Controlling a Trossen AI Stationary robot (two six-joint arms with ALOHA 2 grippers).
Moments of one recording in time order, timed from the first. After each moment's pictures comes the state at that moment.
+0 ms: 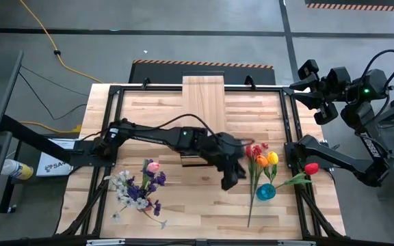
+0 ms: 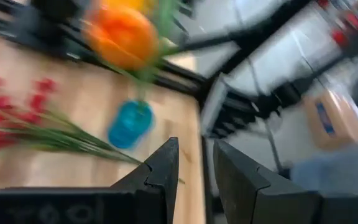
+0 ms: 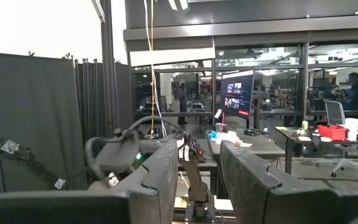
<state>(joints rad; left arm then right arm) -0.19 2.12 2.25 -0.62 0.18 -0.50 -0.90 0.69 1.13 0.01 -1.00 0.40</state>
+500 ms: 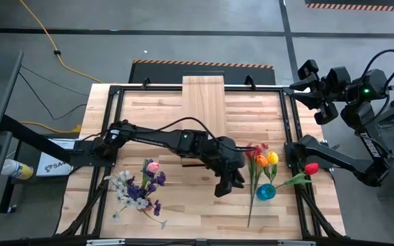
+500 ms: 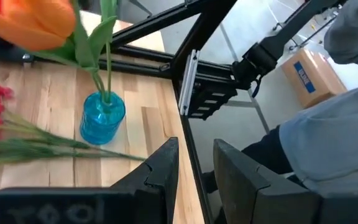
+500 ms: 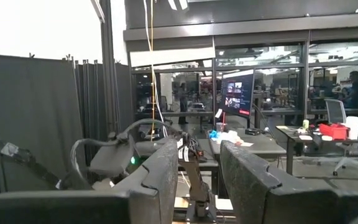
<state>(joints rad) -0.21 2.14 2.25 -0.62 0.29 -0.35 -0.90 0.69 1.13 0.01 -1.00 0.41</state>
